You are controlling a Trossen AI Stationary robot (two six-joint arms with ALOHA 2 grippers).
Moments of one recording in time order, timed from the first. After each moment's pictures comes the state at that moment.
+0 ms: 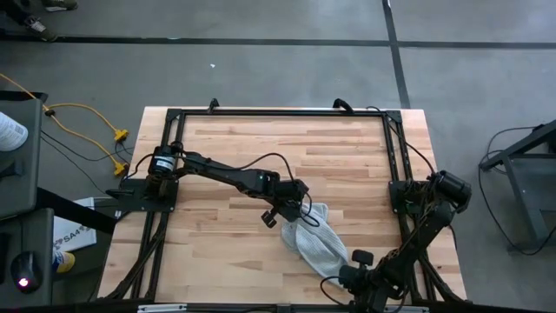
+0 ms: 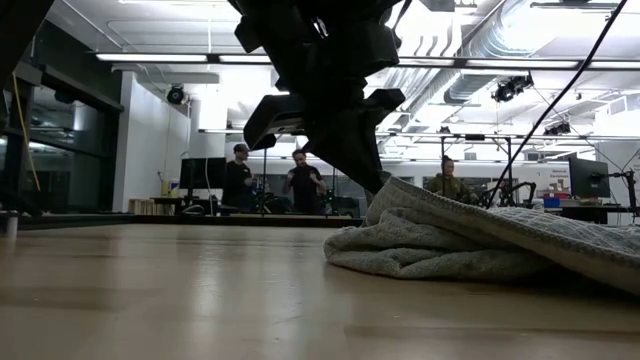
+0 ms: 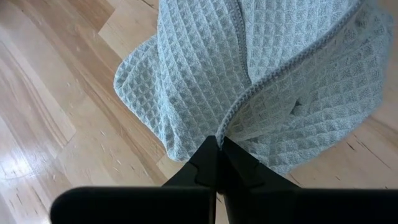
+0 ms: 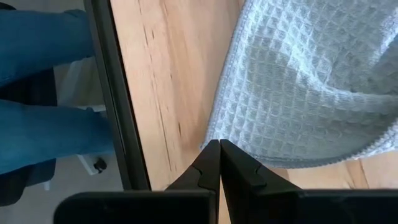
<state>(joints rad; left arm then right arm) -0.10 1.99 1.48 -0.42 0.05 0.75 0.98 1.84 1.15 -0.52 0.26 1.23</state>
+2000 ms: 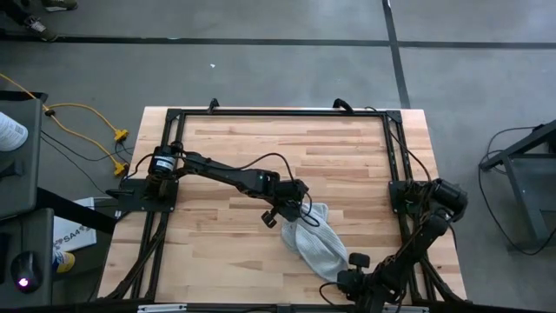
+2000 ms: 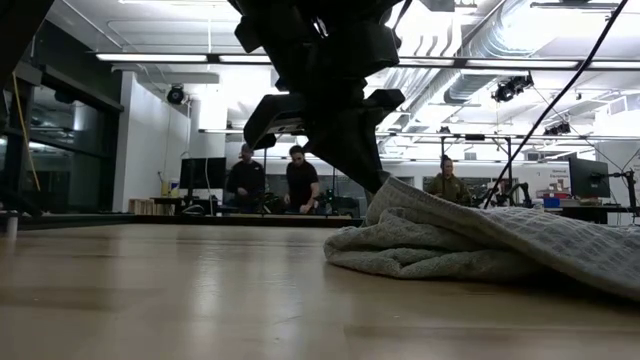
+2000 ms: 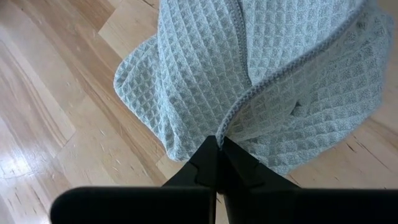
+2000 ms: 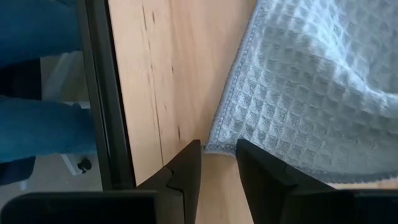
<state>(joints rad) -0.10 1.99 1.48 -0.42 0.06 0.75 0.99 1.94 1.15 -0.45 0.28 1.17</state>
